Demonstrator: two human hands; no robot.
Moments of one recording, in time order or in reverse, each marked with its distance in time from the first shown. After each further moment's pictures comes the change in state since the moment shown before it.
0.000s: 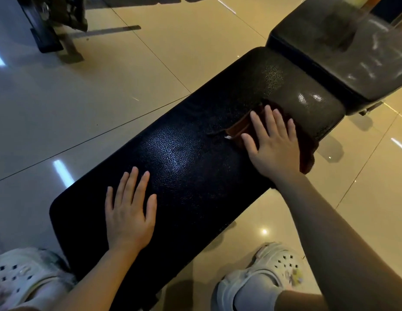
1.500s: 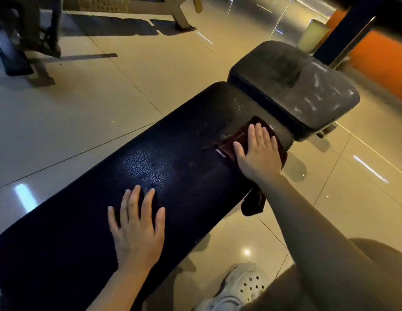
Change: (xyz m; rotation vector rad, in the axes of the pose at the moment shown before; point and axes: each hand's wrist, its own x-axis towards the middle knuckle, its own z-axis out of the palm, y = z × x) left_hand 0.013 0.097 0.017 -0.016 0.015 -0.024; right_hand 0.033 0.053 -0.028 0.051 -0.086 0.169
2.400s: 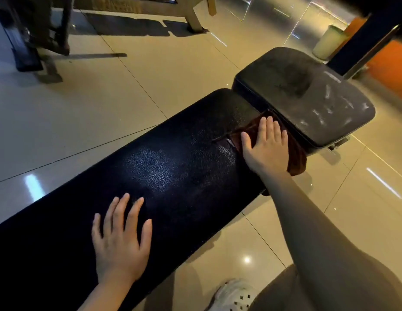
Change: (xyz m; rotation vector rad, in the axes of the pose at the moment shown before) left_hand 0.001 0.002 0.005 0.040 0.045 -0.051; right_hand 0.060 0.021 -0.007 -0.004 0.092 0.004
